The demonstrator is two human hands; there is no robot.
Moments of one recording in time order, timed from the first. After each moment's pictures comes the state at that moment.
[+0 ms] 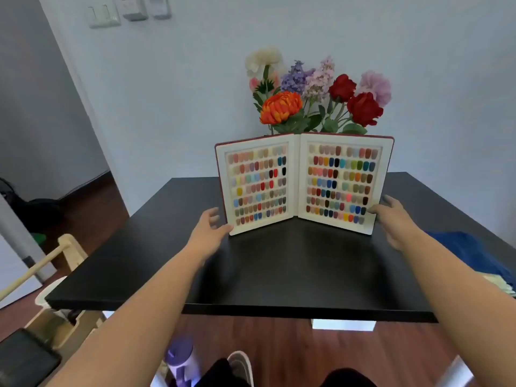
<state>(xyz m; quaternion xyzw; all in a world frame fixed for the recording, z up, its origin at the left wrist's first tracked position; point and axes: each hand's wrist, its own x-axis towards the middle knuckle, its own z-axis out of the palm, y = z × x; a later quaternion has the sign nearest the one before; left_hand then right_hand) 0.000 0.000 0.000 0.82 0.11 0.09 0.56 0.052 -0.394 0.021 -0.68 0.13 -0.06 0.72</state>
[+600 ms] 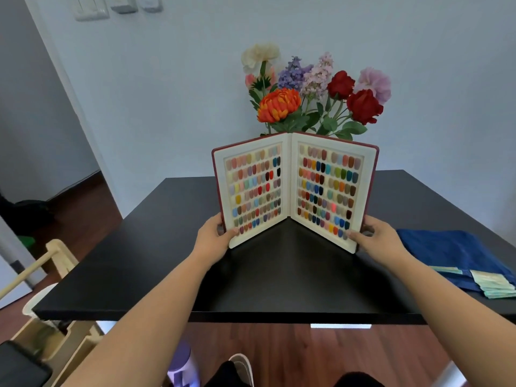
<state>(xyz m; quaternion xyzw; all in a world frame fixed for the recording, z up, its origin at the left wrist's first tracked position) 0.017 -0.009 -0.014 0.85 0.06 0.13 0.52 0.013 -0.367 -0.002 -0.85 0.04 -0.07 0.52</state>
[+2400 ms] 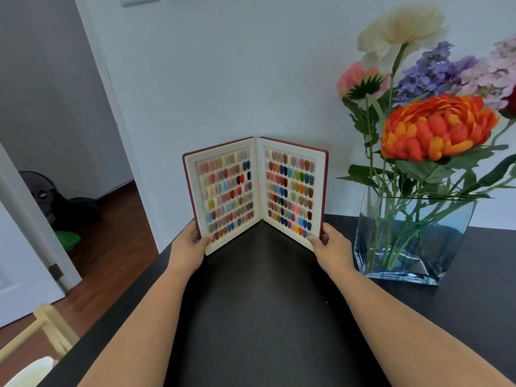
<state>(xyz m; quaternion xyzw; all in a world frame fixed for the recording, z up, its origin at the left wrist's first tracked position) 0.196 0.204 -0.020 0.80 0.20 0.20 0.54 0.286 -0.089 -0.039 -0.85 -0.04 -0.09 0.51</state>
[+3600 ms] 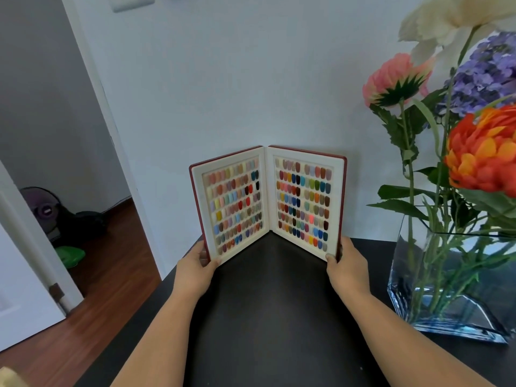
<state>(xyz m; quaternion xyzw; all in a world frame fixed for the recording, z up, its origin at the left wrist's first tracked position) 0.254 0.229 -0.039 0.84 0.22 0.20 0.46 0.348 -0.064 -0.055 -0.86 0.00 -0.13 0.49</state>
